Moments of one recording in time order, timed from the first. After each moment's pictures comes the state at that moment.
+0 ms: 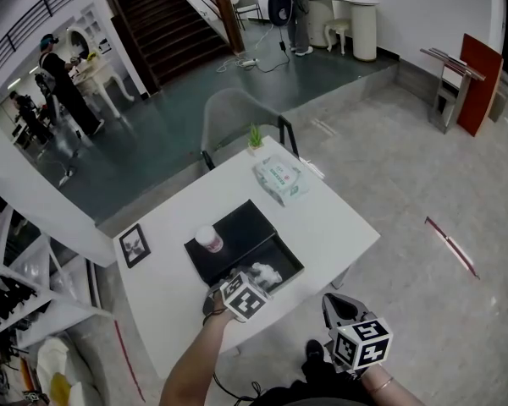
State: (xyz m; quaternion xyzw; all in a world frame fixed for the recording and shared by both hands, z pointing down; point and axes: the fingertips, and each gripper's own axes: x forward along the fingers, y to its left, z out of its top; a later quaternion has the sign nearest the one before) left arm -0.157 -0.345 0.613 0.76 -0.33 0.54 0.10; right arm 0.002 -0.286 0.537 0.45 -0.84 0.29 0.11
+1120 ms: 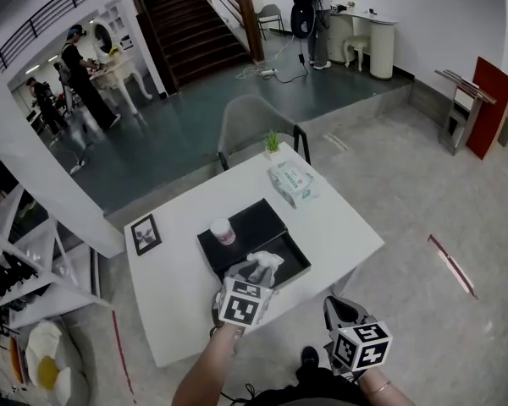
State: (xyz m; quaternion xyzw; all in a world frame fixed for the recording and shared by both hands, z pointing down) left arm -0.163 -0.332 0.527 0.77 -0.53 0.33 0.14; right arm -0.004 -0.262 0.524 0.44 -0.85 0.28 0.11
